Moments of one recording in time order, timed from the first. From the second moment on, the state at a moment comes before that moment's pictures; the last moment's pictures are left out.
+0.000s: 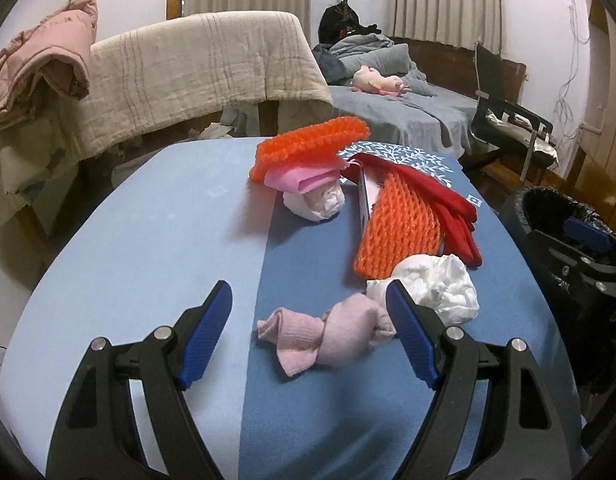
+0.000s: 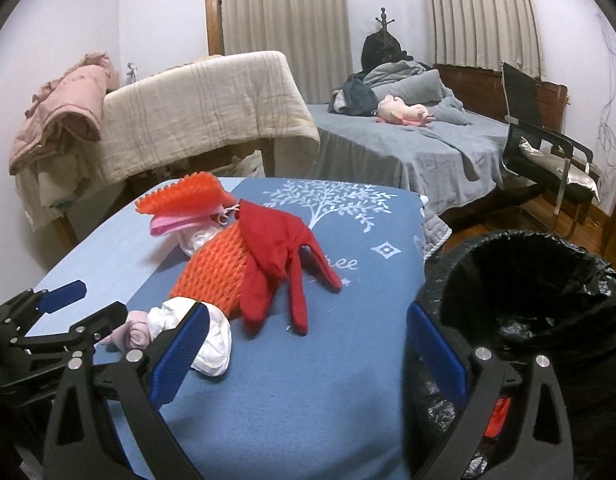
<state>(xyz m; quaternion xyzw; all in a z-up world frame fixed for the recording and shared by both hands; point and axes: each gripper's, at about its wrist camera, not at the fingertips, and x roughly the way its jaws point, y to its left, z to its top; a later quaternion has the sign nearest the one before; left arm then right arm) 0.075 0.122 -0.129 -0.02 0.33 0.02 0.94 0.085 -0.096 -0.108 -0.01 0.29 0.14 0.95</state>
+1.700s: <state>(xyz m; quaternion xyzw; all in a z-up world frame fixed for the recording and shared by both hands) 0.084 0.139 -0.140 -0.07 0.36 -0.03 0.93 0.095 -0.060 -0.128 -0.02 0.33 0.17 0.93</state>
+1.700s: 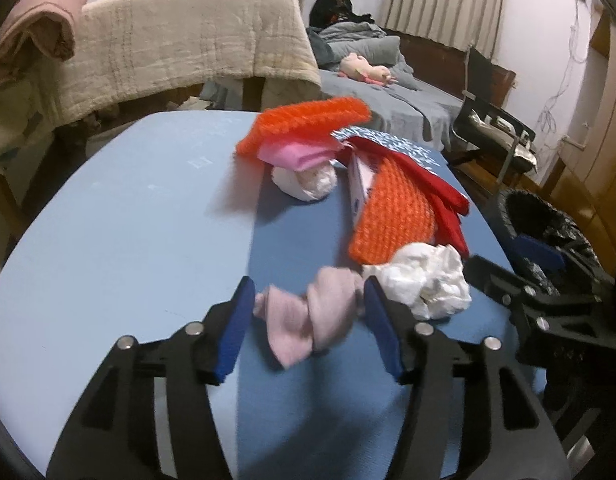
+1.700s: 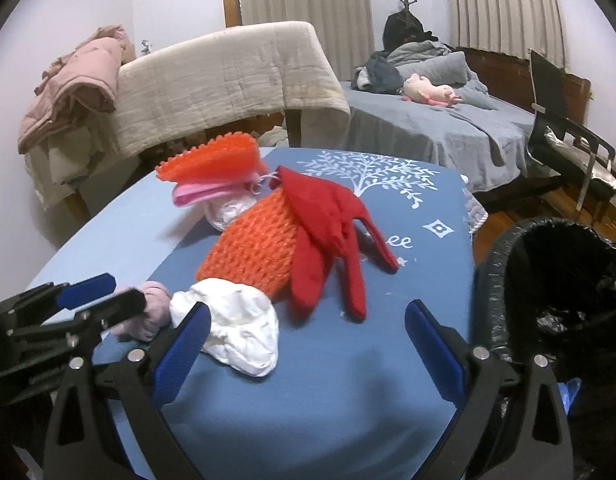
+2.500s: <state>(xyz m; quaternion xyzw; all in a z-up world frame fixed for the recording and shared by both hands) 0.088 0.172 -0.135 -0.07 0.35 0.02 0.93 0.095 -0.033 -0.133 -0.04 0.34 0.20 0.92</state>
